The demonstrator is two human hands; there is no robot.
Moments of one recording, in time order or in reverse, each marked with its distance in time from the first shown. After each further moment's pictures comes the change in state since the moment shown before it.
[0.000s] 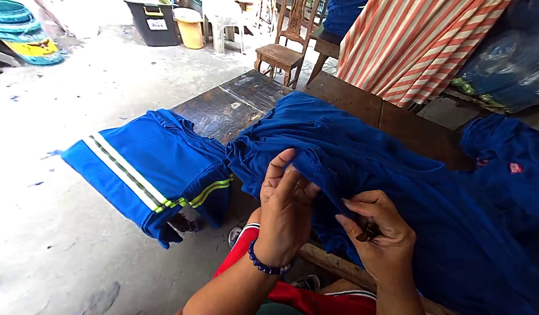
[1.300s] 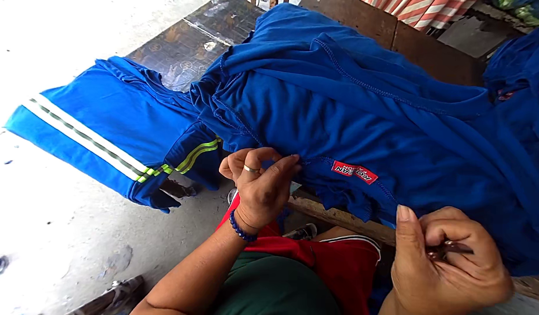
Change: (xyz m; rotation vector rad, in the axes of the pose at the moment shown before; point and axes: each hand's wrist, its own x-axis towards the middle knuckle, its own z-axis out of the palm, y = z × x) left_hand -0.014 -0.008 -0.109 1.588 -0.336 0.951; right_hand -0.054 -0.048 -0.017 -0.434 0.318 0.089
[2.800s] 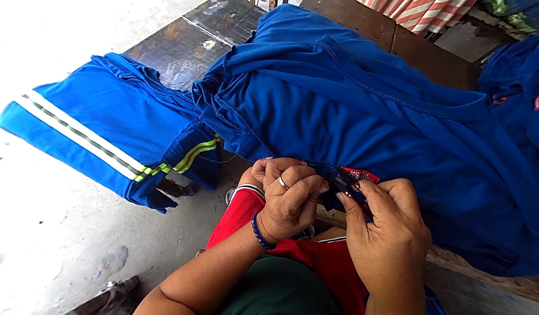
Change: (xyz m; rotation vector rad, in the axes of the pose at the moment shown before) left_hand -0.002 0.028 0.020 -0.308 -0.019 0.044; right_hand 0.005 -0.017 0.030 -0.564 -0.315 -0.037
